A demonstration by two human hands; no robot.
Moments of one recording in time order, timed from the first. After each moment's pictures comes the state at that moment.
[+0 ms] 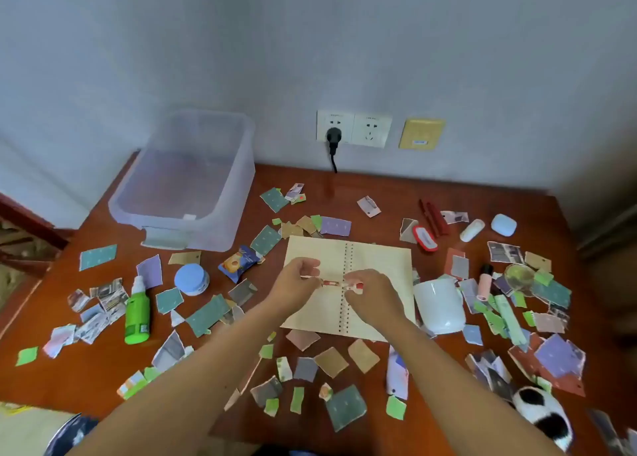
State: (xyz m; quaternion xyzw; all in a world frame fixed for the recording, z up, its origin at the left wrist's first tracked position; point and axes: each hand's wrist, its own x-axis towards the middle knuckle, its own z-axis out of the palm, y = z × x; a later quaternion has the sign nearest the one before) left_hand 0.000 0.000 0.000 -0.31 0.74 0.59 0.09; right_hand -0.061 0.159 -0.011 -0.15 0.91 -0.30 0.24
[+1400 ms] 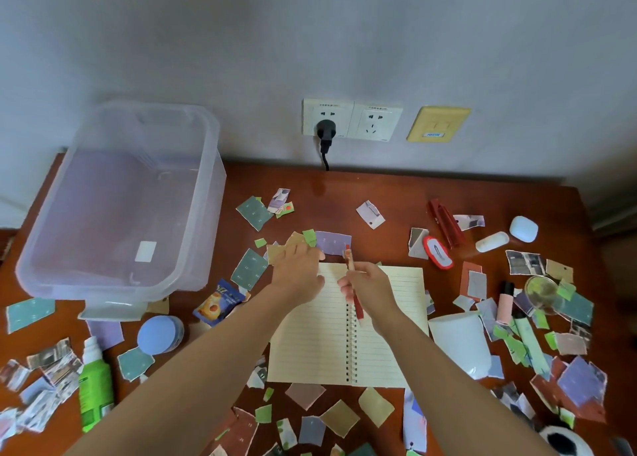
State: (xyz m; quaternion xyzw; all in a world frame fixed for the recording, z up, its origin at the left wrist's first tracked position) left_hand -0.122 -0.055 -0.055 -0.11 0.95 0.19 0.22; right_hand -0.144 0.093 -0.034 0.18 0.74 -0.56 0.33
